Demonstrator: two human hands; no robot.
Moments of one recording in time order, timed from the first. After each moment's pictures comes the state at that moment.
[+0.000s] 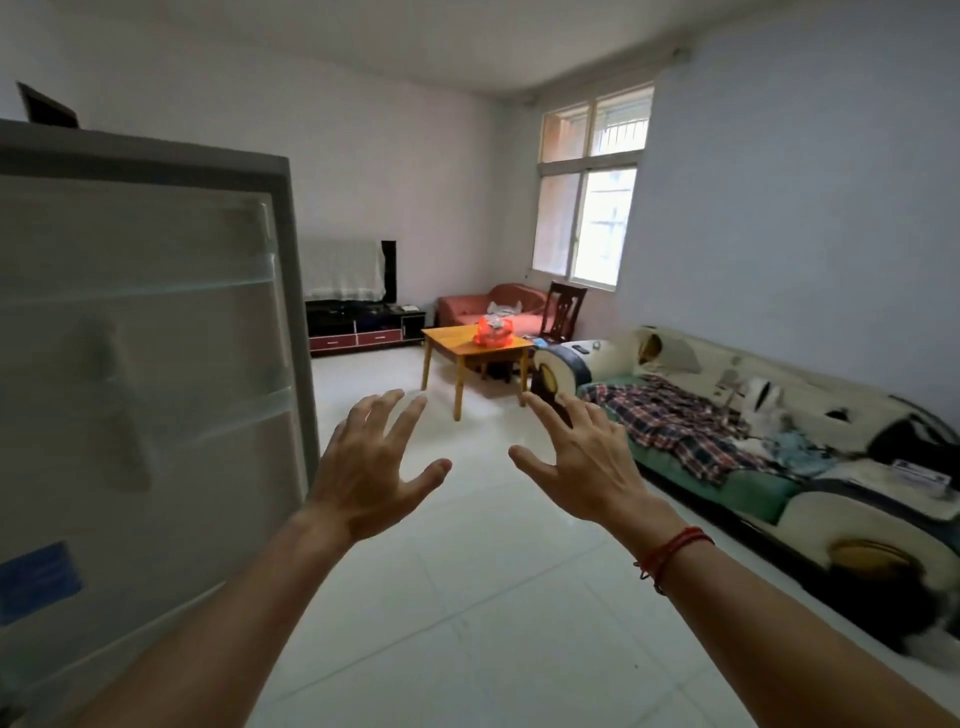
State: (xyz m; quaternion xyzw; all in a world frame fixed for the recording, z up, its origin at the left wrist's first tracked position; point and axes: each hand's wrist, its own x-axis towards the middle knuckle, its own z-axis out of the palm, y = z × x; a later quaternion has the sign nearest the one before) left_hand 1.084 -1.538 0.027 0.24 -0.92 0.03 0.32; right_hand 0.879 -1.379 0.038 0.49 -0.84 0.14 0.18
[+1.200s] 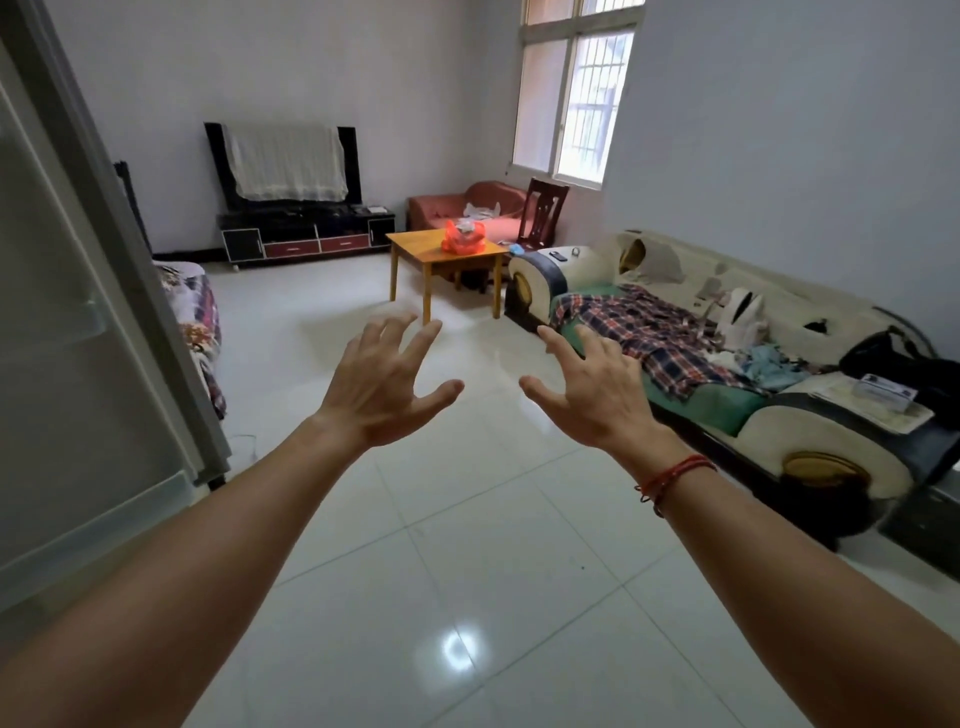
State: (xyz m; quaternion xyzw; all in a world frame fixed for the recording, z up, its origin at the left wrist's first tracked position) left_hand 0.867 -1.523 -0.016 0.20 -0.94 0.04 0.28; right_hand 0.686 -1.343 -0.008 0.45 -0.87 0.12 0.15
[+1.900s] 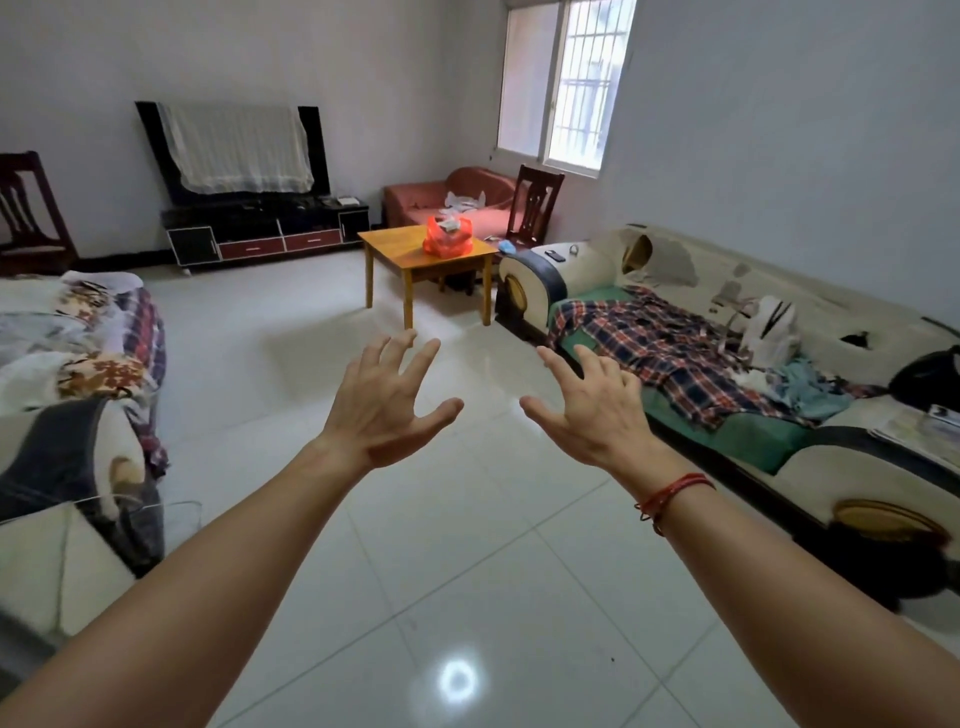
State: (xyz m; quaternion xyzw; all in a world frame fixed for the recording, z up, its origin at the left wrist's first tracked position) left_hand 0.626 -1.806 -0.056 0.20 -0.95 0.00 0.23; right_hand 0.455 -1.616 -0.044 0.42 -0.90 0.08 0.12
